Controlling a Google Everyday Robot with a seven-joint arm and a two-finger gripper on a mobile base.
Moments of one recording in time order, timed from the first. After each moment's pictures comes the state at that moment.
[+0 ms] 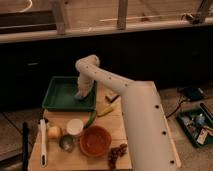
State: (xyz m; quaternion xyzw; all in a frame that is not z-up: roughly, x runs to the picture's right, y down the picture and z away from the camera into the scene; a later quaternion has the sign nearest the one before) arm -0.134 0.035 0.927 -0.24 -0.24 -0.39 0.86
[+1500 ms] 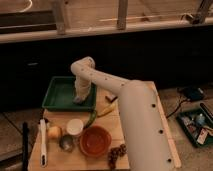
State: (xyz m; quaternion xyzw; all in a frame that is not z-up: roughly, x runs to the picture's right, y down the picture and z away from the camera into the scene) arm -0.141 0.057 0.923 -0.27 -0.24 -0.41 0.84
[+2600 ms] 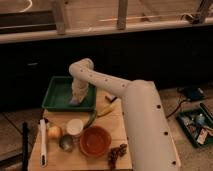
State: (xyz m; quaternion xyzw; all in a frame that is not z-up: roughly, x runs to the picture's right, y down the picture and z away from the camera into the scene) arm -0.154 0.065 0.900 -0.26 -0.26 -0.44 0.82
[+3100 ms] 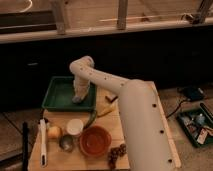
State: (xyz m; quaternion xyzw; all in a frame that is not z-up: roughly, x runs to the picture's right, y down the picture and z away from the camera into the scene) arm -0.153 0.050 0.916 -0.26 -0.24 -0.44 0.83
